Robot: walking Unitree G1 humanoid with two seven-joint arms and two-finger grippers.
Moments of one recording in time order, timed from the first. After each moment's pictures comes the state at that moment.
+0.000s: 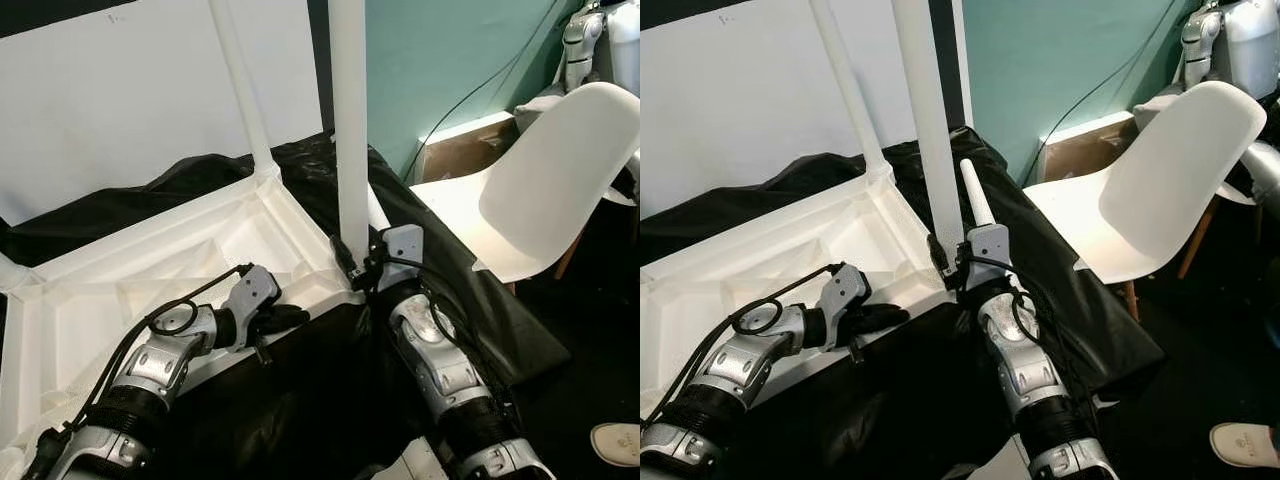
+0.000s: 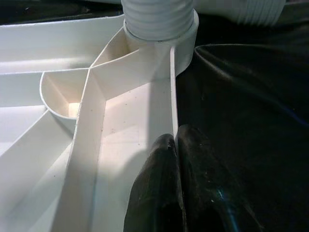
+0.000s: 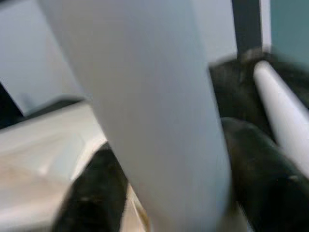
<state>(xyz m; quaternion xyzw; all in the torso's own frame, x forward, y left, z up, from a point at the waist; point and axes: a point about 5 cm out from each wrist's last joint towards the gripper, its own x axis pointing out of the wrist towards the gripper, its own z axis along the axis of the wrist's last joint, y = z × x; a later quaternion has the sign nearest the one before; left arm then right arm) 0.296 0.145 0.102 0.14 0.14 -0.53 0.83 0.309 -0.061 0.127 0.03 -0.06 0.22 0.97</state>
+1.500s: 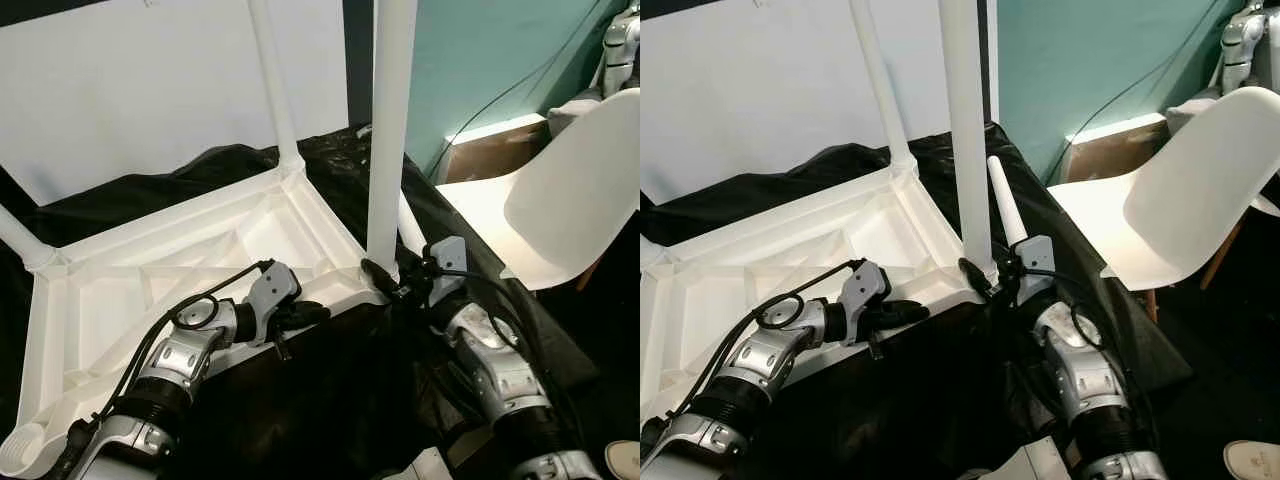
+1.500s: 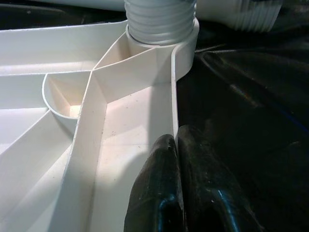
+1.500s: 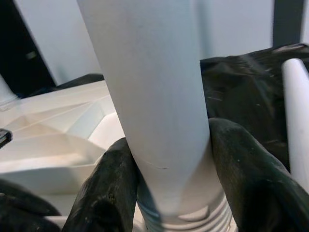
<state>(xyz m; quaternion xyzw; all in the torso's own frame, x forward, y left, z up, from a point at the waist) 0.303 0.122 0.103 0.15 0.12 -0.55 0.81 0.295 -0.113 0.121 -0.01 -0.07 0.27 0.96</state>
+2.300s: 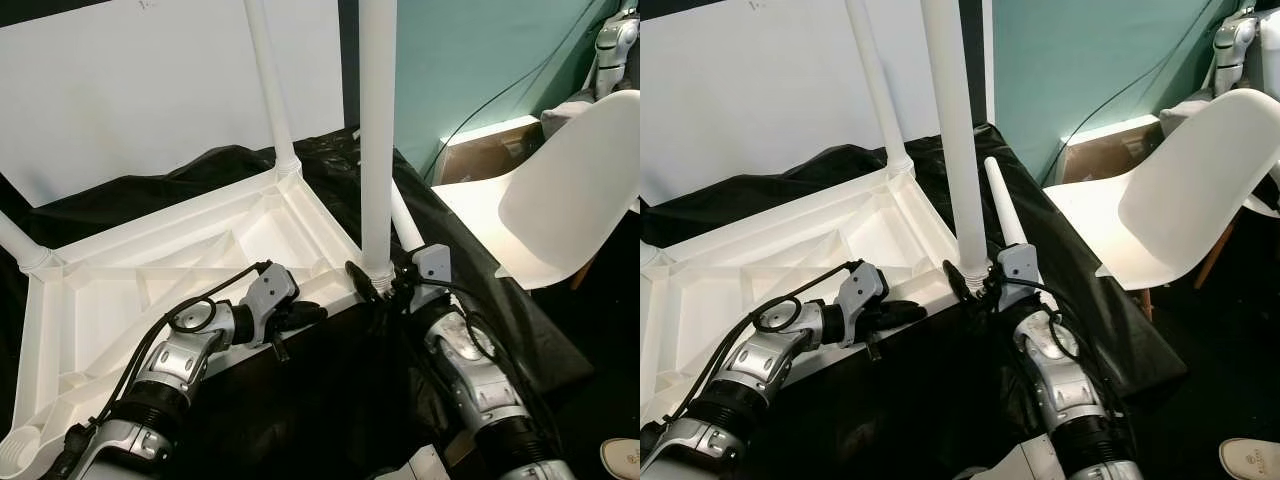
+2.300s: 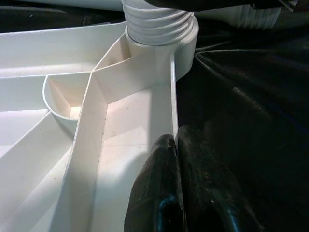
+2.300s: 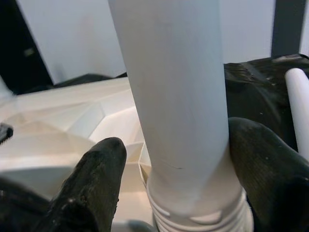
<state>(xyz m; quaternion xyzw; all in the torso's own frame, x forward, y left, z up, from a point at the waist) 0.300 0.124 0.102 0.15 0.12 -0.54 0.82 0.294 -0.106 0.121 -0.03 -0.08 0.28 0.95</state>
